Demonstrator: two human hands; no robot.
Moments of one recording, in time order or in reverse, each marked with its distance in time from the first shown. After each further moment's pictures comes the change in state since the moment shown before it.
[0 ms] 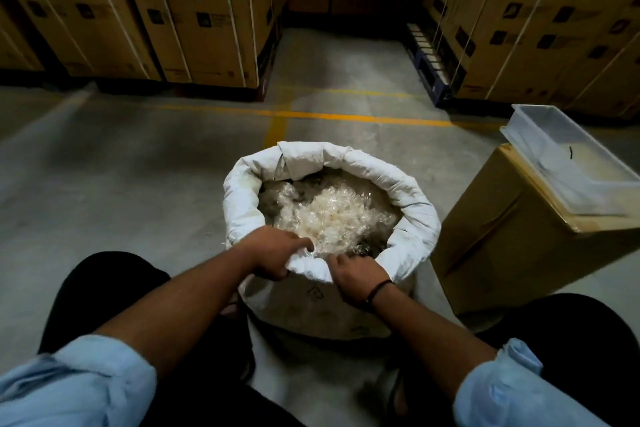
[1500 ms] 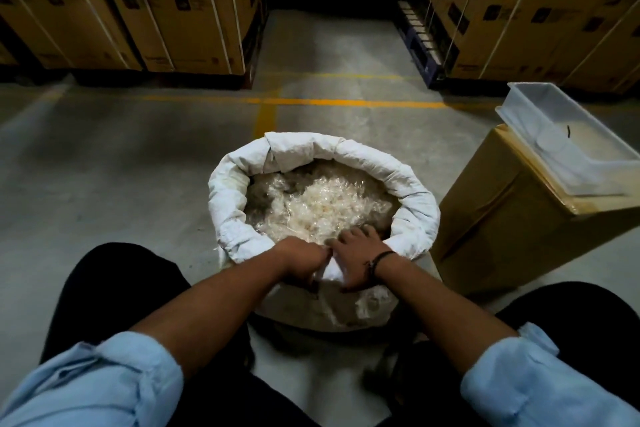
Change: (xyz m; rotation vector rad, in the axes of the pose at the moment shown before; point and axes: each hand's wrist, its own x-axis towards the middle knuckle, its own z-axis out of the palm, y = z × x) left_hand 0.055 0.054 0.008 -0.058 -0.200 0.030; right_hand 0.013 0.034 -0.006 -0.045 -0.314 0.052
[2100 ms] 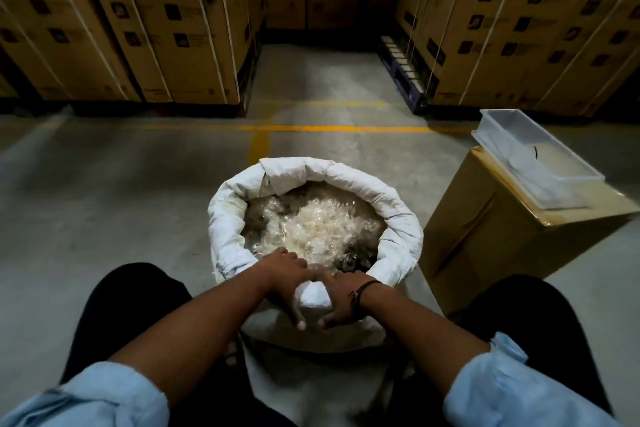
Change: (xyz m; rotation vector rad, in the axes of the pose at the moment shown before) left_hand -0.033 -0.011 -0.008 0.133 0.010 0.023; right_hand -0.029 -0.032 -0.007 0.260 -0.101 0.009
